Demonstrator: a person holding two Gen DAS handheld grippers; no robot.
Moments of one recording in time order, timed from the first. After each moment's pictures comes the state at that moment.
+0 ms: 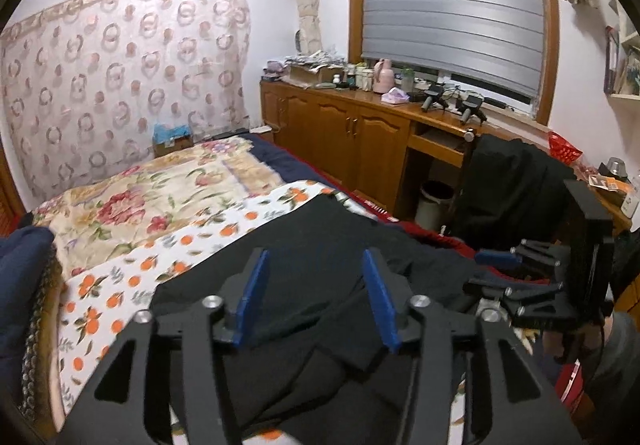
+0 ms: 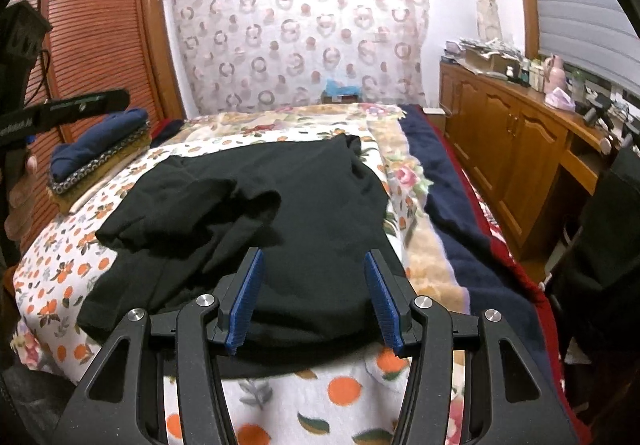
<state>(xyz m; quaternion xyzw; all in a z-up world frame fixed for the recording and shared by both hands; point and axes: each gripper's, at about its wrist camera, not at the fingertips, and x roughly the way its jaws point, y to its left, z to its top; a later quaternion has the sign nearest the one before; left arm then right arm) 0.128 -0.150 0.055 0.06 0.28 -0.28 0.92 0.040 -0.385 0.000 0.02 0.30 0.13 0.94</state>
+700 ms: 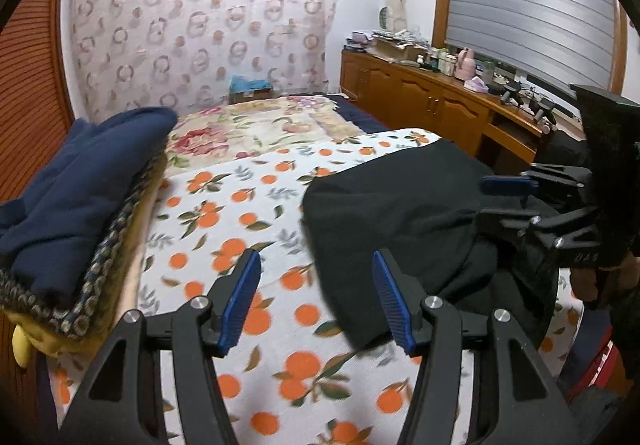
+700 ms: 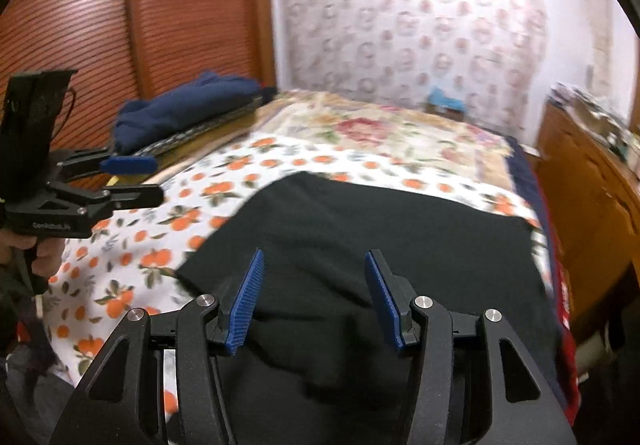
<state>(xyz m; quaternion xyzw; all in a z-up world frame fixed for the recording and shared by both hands) 0.112 0.006 -0.001 0.02 0.33 -0.16 0.93 0.114 -0.206 0.027 -0.08 0.32 0.30 0.90</state>
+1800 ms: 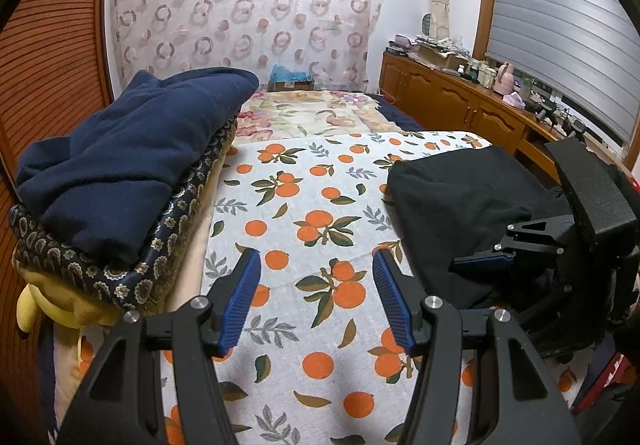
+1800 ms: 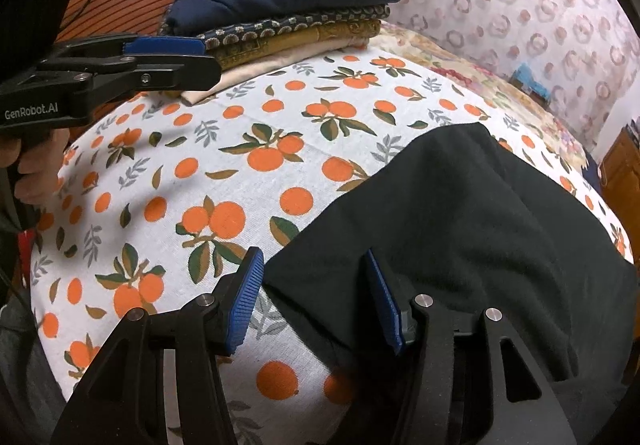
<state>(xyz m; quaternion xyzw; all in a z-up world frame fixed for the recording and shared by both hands) 0.118 0.070 -0.027 -0.01 0.34 -0.10 0.93 0.122 -0.081 -0.042 -0.19 0.40 0.39 0.81</state>
